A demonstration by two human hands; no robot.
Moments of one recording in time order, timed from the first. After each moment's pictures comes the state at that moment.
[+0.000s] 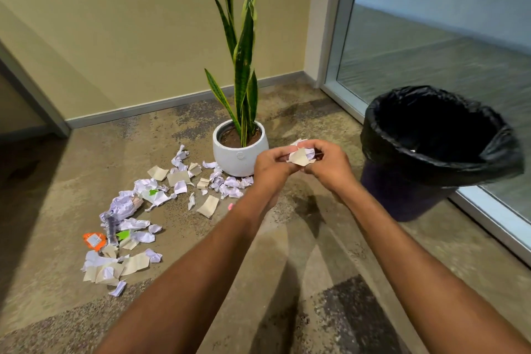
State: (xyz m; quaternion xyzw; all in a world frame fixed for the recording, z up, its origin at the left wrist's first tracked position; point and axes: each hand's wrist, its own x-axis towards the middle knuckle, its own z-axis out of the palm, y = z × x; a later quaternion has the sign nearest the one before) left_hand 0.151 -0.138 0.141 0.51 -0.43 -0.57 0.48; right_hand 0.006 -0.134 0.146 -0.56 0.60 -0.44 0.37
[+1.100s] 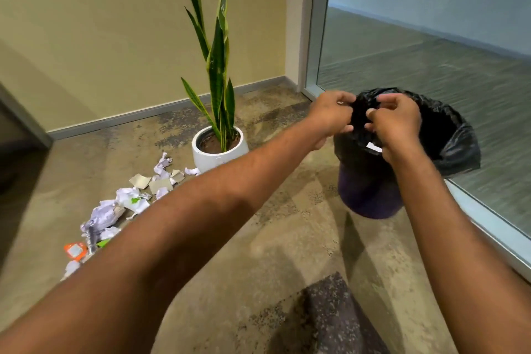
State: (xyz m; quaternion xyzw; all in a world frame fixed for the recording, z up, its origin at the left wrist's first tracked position) left_hand -0.010 -0.165 0.268 0.45 -0.58 -0.57 0.36; right_hand -0.157 -0.156 0.226 -0.33 0.69 -0.60 0.23
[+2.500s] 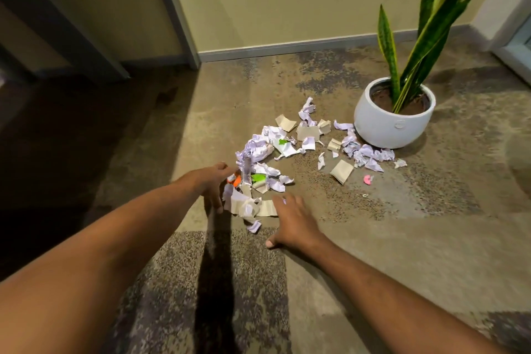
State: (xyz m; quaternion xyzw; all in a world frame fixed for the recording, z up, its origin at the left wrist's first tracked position) left_hand 0.659 -0.088 0.039 0.68 -0.64 -0.26 -0.24; right_hand 0.392 -0.044 -0.025 -0.81 0.51 0.00 0.28
